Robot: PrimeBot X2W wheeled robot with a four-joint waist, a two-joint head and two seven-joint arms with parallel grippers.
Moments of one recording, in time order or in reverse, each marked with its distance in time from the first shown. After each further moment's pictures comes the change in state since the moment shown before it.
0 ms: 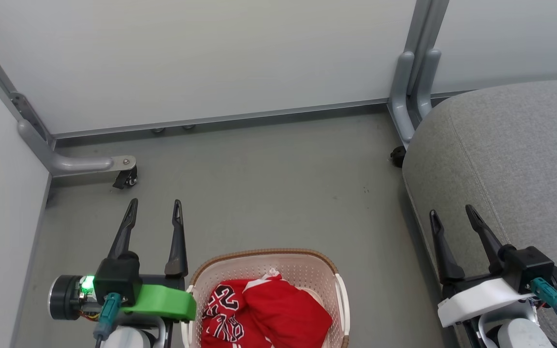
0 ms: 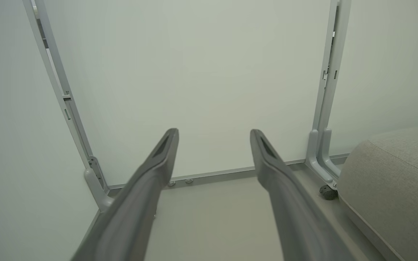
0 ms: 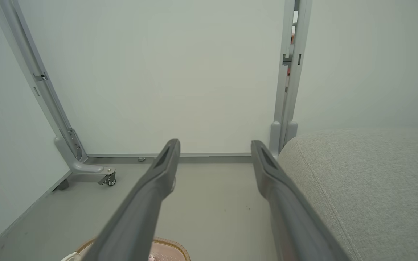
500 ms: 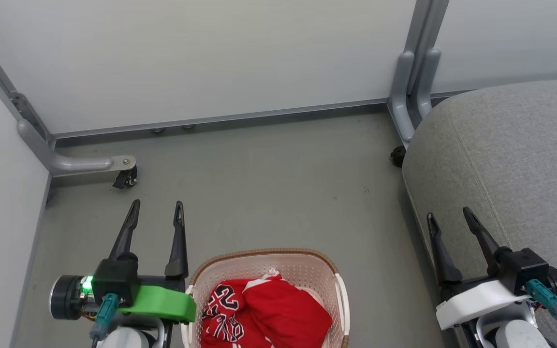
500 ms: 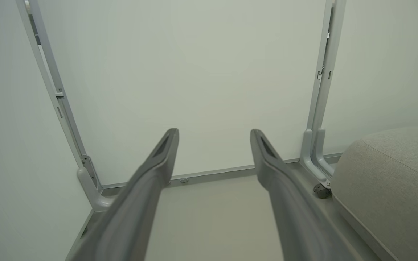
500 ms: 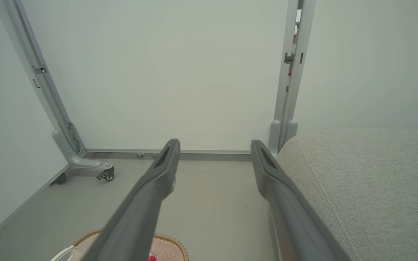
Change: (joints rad) left arm 0.000 -0.005 0.010 0.010 -0.005 -0.032 -0.010; right arm 0.000 -0.001 0.006 0.015 -0.029 0.000 -0.009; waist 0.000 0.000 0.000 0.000
